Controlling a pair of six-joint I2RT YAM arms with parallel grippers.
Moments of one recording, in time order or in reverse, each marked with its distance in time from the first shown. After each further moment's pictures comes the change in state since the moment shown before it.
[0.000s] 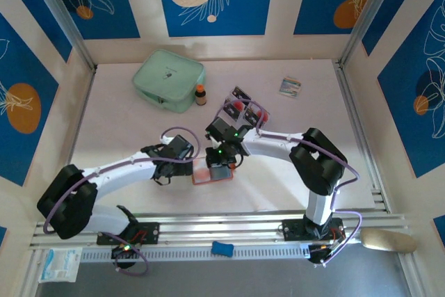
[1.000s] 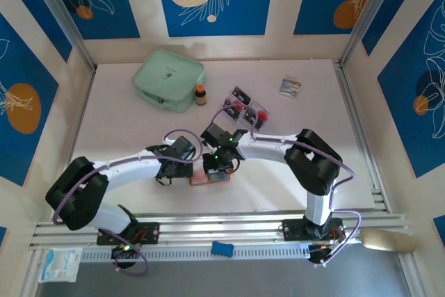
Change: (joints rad) left arm 0.004 0.084 -0.002 0.027 0.004 0.019; right arm 0.040 0.020 0.012 -0.008 0.003 0.032
